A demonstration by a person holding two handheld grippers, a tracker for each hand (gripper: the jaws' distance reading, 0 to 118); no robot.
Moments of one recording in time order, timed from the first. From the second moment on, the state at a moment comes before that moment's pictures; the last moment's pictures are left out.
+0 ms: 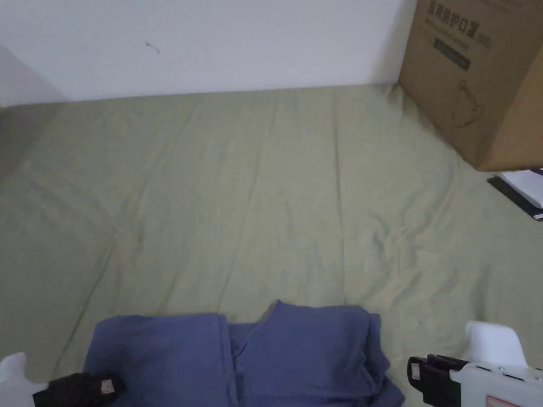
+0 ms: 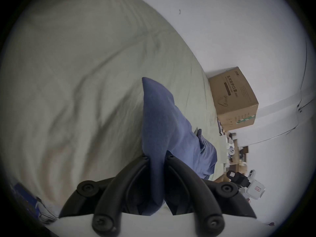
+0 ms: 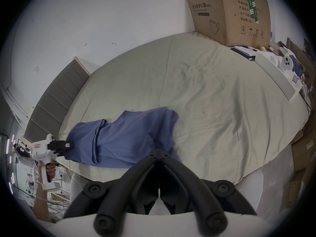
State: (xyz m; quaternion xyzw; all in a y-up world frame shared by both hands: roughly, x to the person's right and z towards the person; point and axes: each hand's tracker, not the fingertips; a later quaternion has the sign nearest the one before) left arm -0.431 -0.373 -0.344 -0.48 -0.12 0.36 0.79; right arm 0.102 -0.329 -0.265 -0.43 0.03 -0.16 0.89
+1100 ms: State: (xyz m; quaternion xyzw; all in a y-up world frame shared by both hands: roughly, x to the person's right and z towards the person) left arm -0.149 -0.322 -0.399 -0.54 -0.26 0.16 0.78; right arm 0.198 -0.358 -0.220 -0.43 -0.05 -0.23 0.87
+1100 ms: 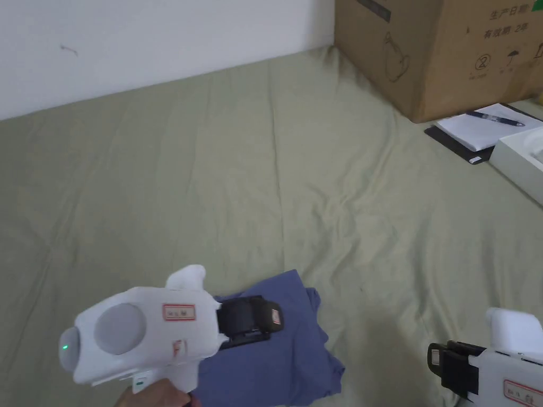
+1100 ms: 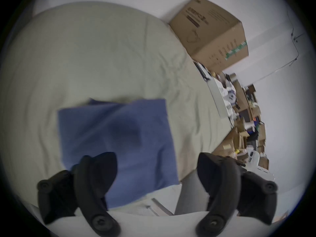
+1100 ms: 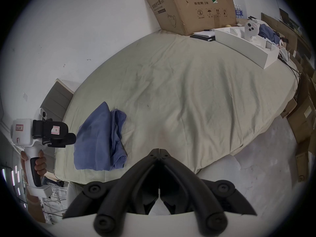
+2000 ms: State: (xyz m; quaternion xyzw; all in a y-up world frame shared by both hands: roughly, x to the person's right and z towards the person) left arm -0.117 -0.360 -0.375 -0.54 -0.35 0.22 0.73; right arm 0.164 -0.344 -0.255 -0.45 0.00 -0.17 0.88
